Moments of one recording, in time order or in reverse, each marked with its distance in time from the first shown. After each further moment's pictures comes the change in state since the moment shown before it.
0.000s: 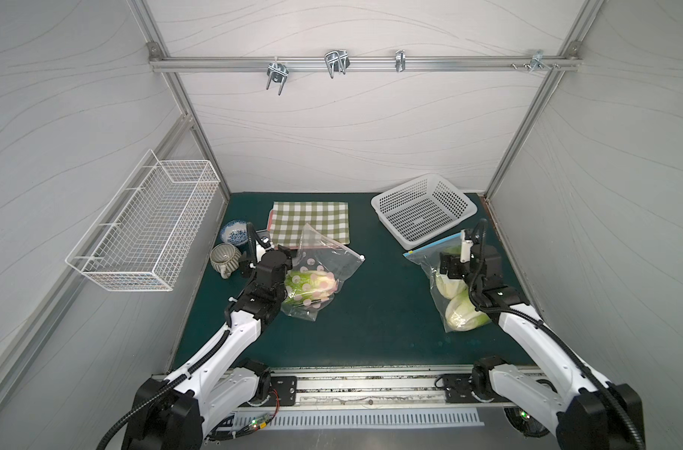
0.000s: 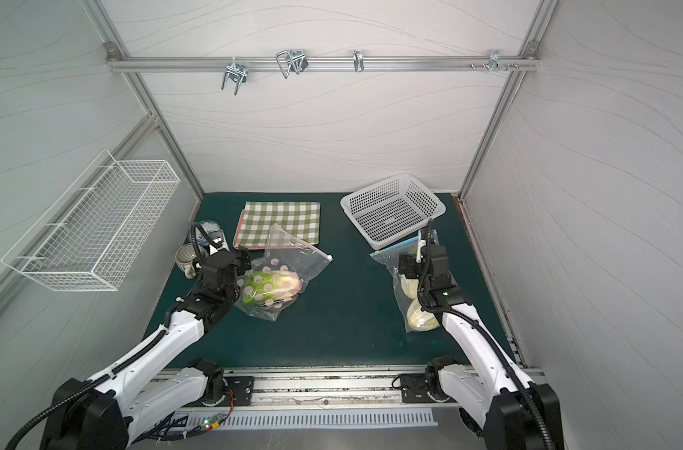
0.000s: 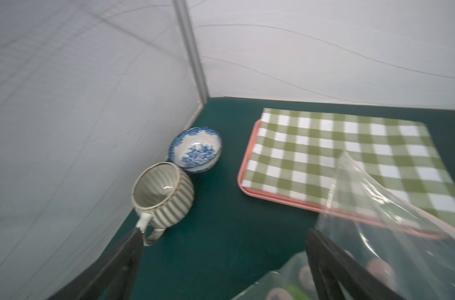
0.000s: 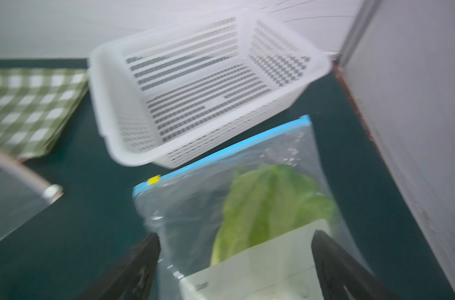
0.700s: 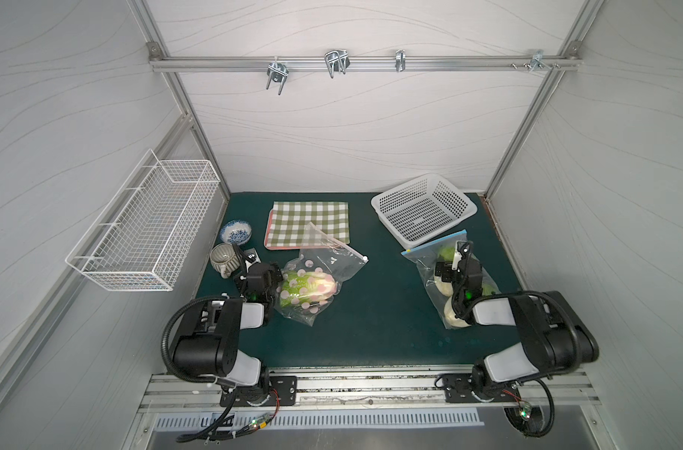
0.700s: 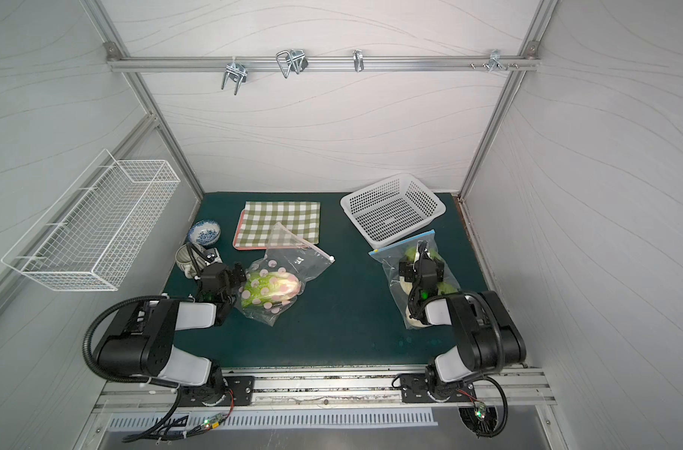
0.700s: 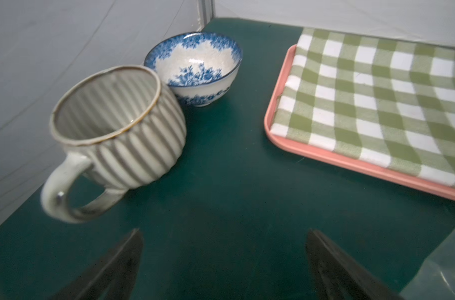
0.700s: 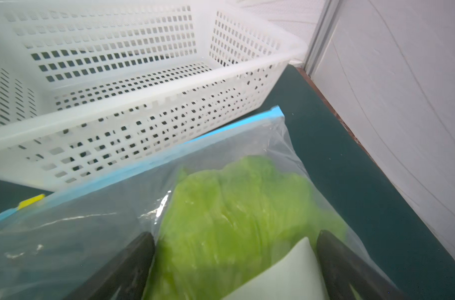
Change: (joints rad) left arm 0.289 0.544 -0.205 0.648 0.427 -0.063; right arm 0.000 0.615 -0.245 1.040 0.065 -0.151
